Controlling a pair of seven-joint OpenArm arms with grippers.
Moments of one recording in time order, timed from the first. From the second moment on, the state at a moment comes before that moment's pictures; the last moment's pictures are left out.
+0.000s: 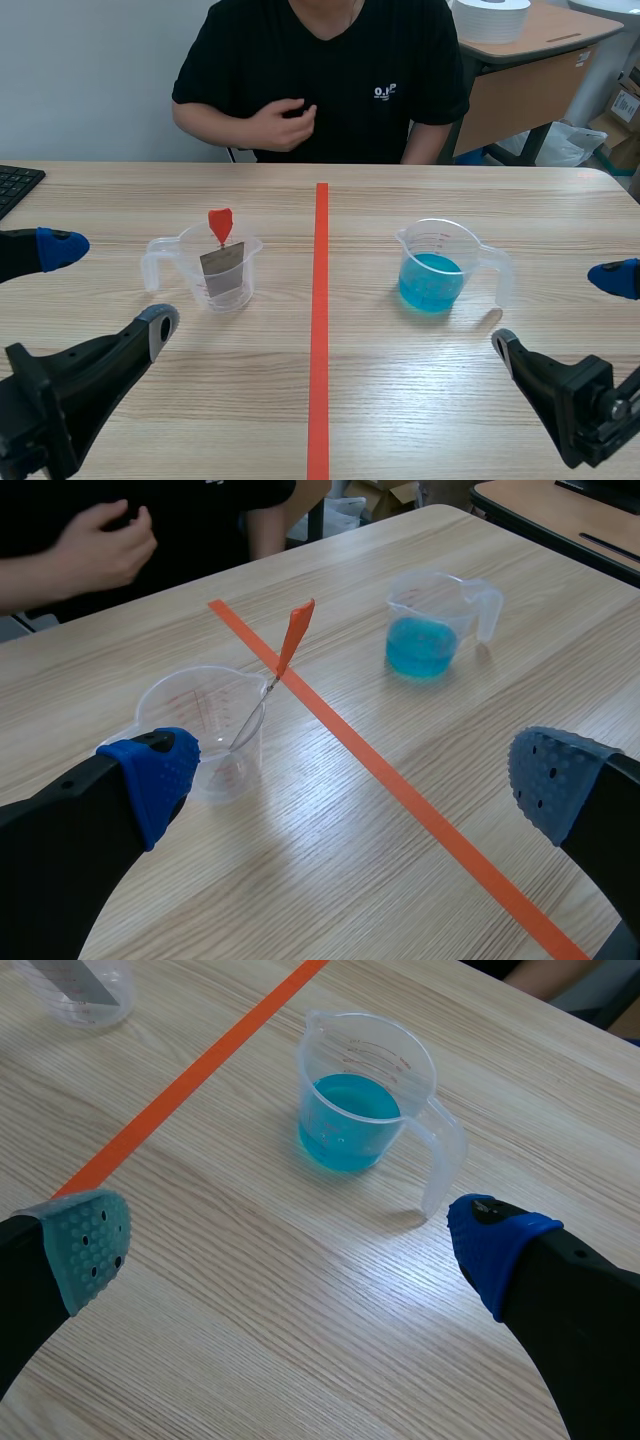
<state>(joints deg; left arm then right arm) 48.0 -32.6 -7.9 120.2 -21.4 -26.4 -8.2 -45.8 30.2 13.0 114.1 14.6 24.1 1.3</state>
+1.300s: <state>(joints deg) 53.8 -32.5 -18.3 105.8 -21.4 -22.3 -4.9 -45.6 30.2 13.0 114.1 14.6 24.1 1.3</state>
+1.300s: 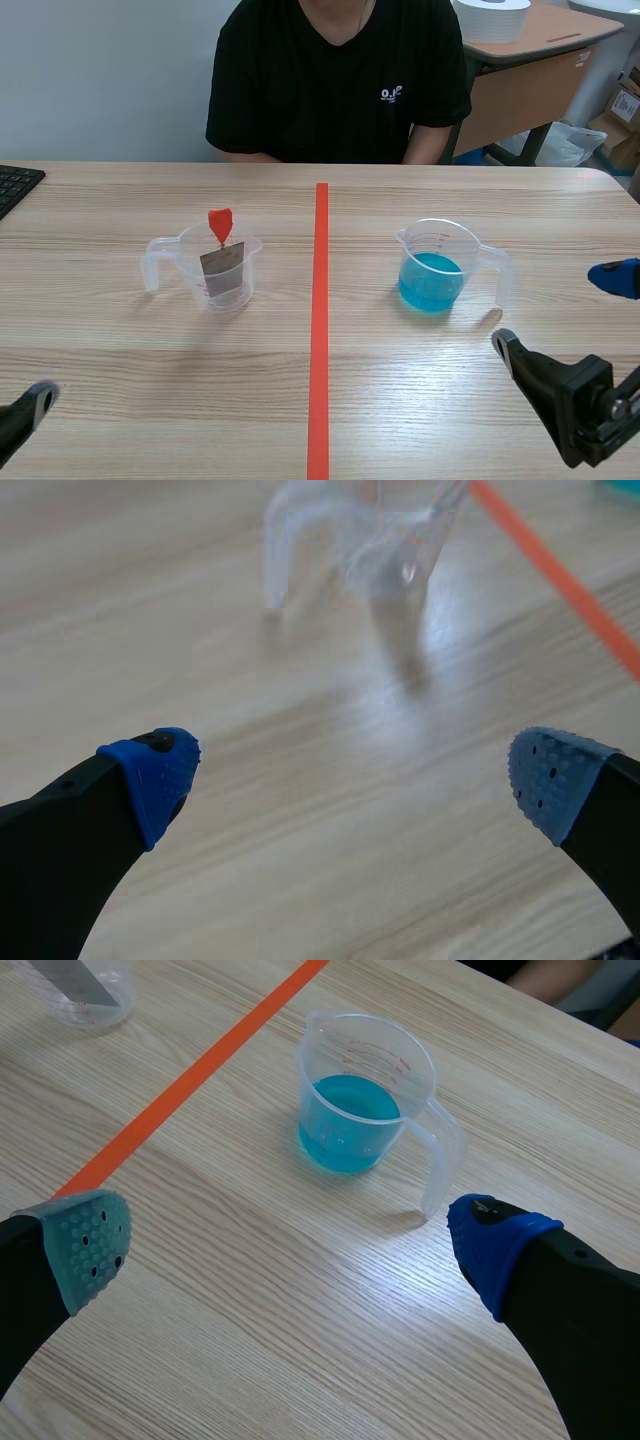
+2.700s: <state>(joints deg) 51.1 -18.4 -14.1 69.4 -18.5 -21.4 -7.1 -1.0 41.4 -14.4 101.8 14.2 41.9 3.6</state>
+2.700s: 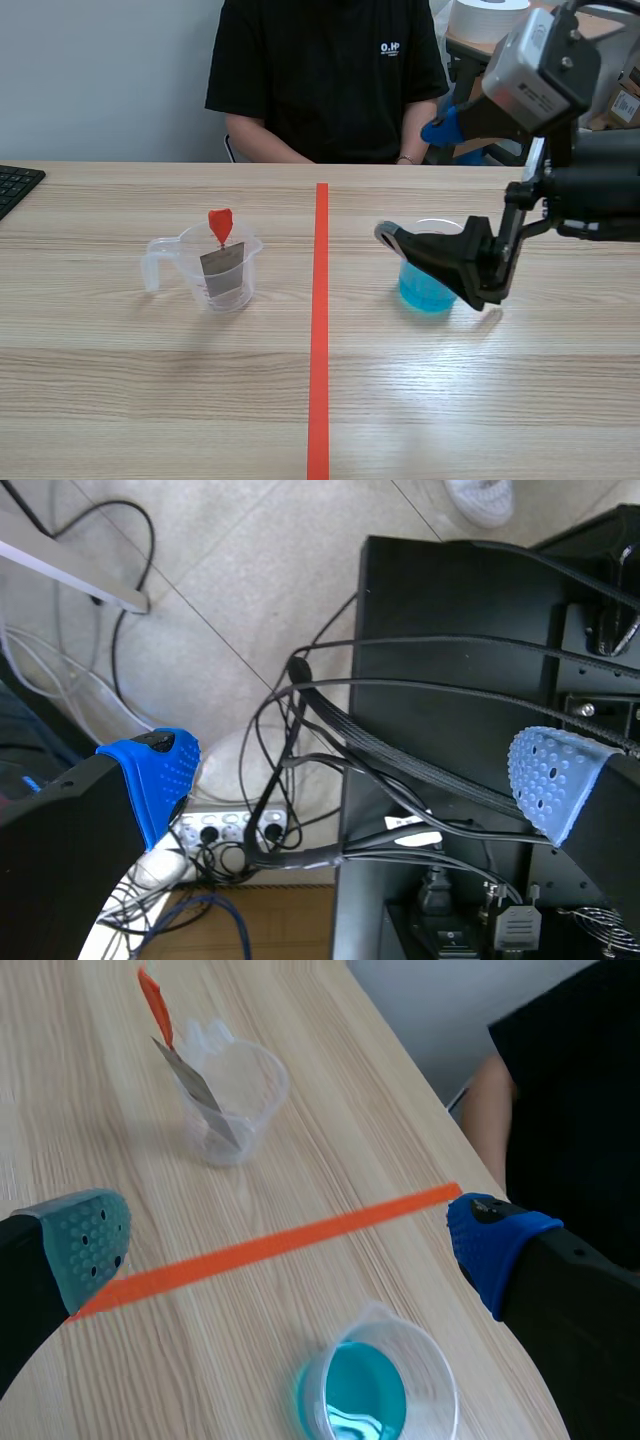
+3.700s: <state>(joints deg) 49.1 -18.4 -11.6 67.3 -17.0 -21.4 -7.1 23.8 15.4 -37.4 72.6 -12.4 45.3 20.1</state>
